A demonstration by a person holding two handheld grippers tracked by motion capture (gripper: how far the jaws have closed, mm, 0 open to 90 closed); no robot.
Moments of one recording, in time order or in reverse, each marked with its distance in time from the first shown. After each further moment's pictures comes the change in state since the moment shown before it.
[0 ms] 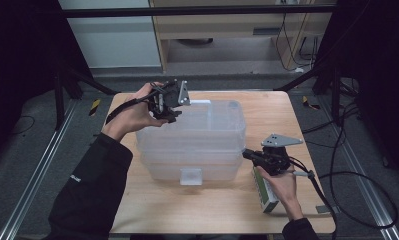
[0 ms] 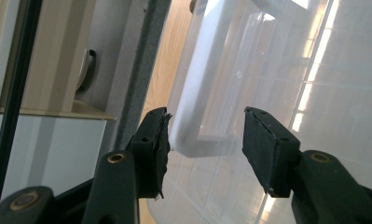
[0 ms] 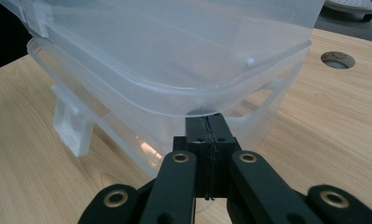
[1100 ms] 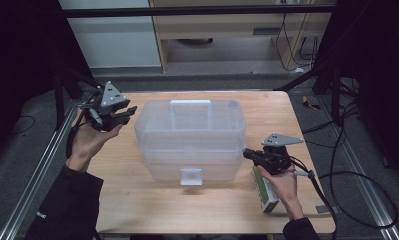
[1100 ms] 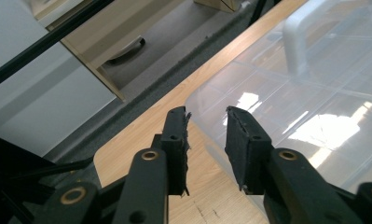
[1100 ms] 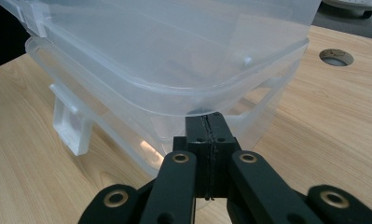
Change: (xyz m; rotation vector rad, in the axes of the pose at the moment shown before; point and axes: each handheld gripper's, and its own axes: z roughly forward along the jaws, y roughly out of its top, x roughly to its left) left arm -0.010 -0.132 -0.045 -0.212 0.176 -0.598; right arm -0.001 0.001 -0.002 0.013 -0.003 0.007
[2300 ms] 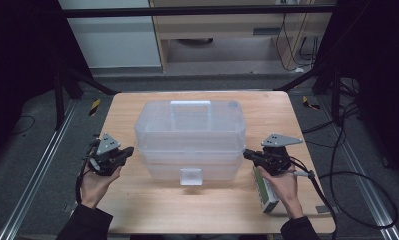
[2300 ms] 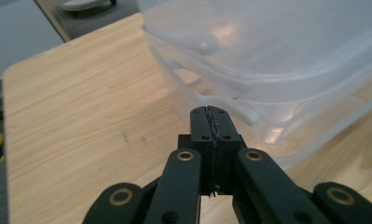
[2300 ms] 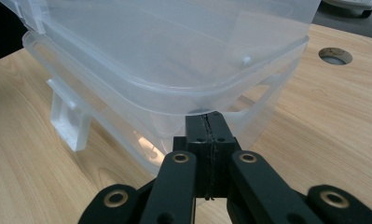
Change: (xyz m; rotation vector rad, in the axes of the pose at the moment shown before) left arm -0.053 -0.120 0.024 0.036 -0.125 -0.215; right arm 0.001 -0.001 0.000 0.009 -0.007 -0.016
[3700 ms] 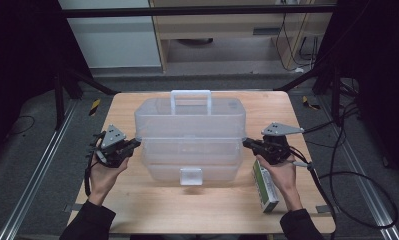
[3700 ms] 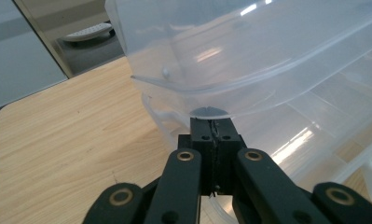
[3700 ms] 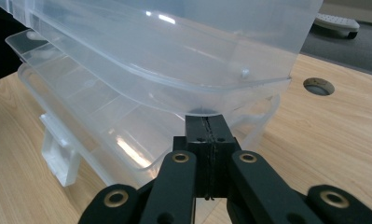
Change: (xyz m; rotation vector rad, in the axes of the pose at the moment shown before) left arm -0.001 0.026 0.007 -0.121 -0.007 -0.006; right arm -0.008 0.027 0.001 -0.059 -0.018 -0.012
